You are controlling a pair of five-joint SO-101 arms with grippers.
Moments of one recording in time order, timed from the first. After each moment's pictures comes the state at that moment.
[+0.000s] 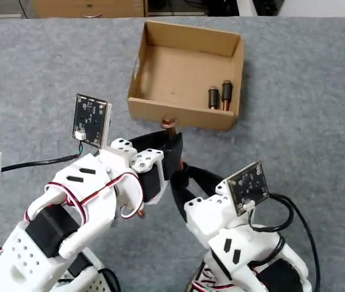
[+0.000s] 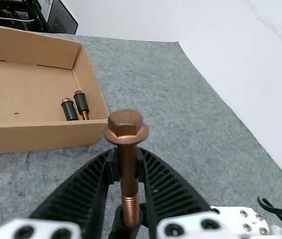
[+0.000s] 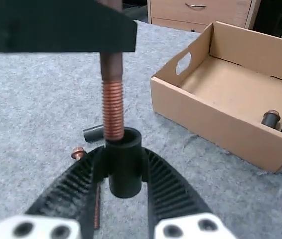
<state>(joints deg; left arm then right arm) 40.9 -63.3 37.1 51.7 17.8 -34.8 -103.5 62.2 73.8 -15.8</state>
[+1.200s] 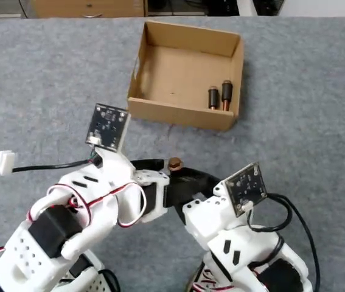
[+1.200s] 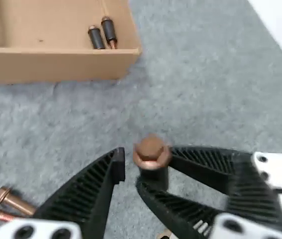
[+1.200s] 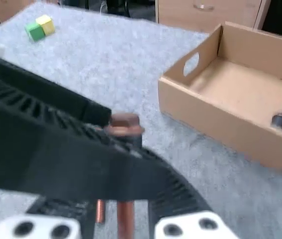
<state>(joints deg) 41.8 -63.2 37.4 67.4 17.7 -36.4 -103.5 62.2 74.6 -15.8</state>
